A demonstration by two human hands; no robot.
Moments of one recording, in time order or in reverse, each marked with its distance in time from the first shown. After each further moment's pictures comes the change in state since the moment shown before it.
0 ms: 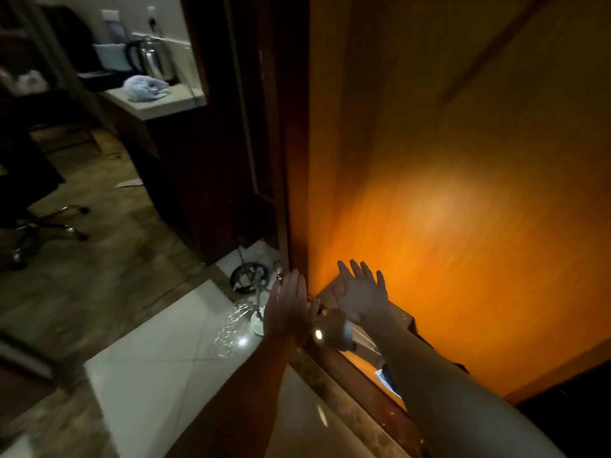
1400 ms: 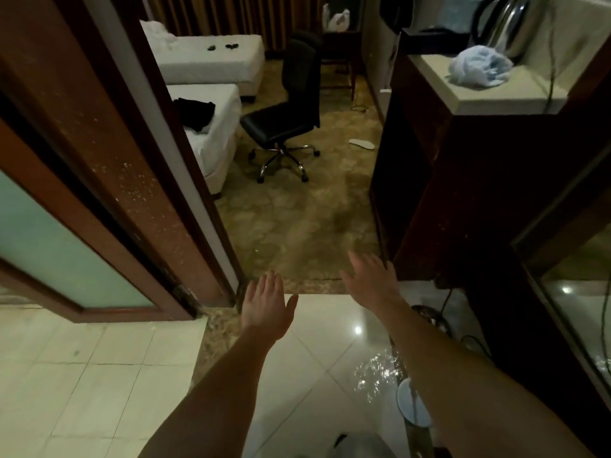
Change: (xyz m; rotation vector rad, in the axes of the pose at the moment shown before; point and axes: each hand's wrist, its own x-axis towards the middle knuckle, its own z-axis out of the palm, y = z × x) left_hand 0.021 -0.583 -0.013 0.044 -0.161 -0.988; right_hand 0.340 -0.581 0.133 0.004 -0.261 -0.747
